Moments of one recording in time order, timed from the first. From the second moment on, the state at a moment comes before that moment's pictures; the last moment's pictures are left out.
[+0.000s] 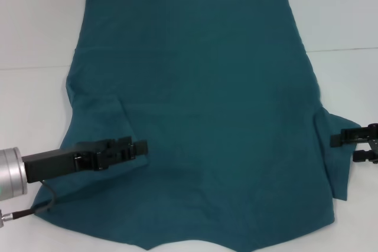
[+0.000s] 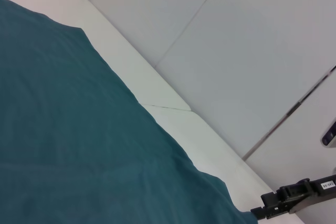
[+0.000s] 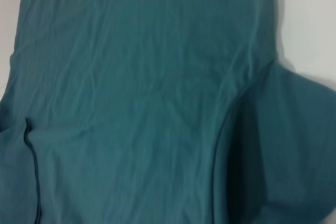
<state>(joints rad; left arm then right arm) -0.53 -2.14 0.62 0.69 2.02 1.52 -1.83 0.61 1.85 -0.49 -0.57 -2.47 -1.43 2.49</state>
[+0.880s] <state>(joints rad) -0.53 -2.13 0.62 0.69 2.02 1.51 -1.83 0.61 1.84 -0.49 -0.53 -2.47 -1.44 2.49</state>
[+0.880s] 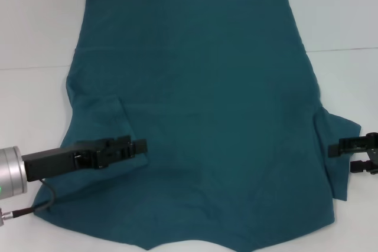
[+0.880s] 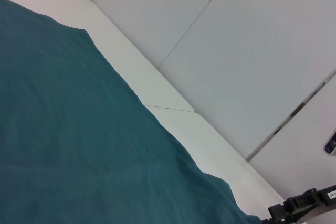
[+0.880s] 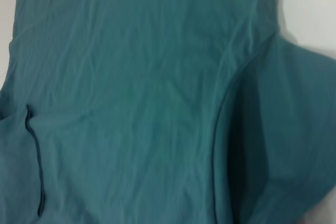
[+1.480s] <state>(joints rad) -0.54 -2.14 0.62 0.69 2.02 1.51 -1.83 0.61 1.85 -0.50 -0.52 -2.47 -1.39 2.48</state>
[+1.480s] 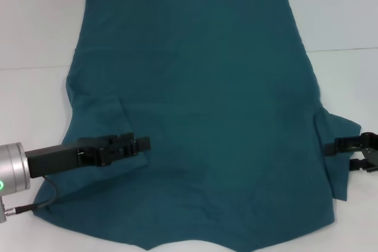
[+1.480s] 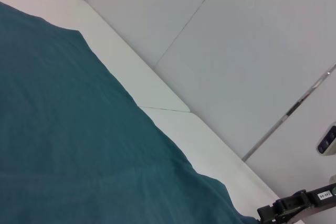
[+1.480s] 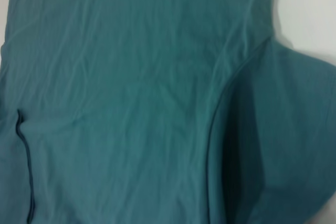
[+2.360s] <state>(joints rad) -0.54 -2.14 0.62 0.68 2.02 1.51 -1.83 0.61 1.86 -0.53 -0.53 -2.47 -1.38 2.47</state>
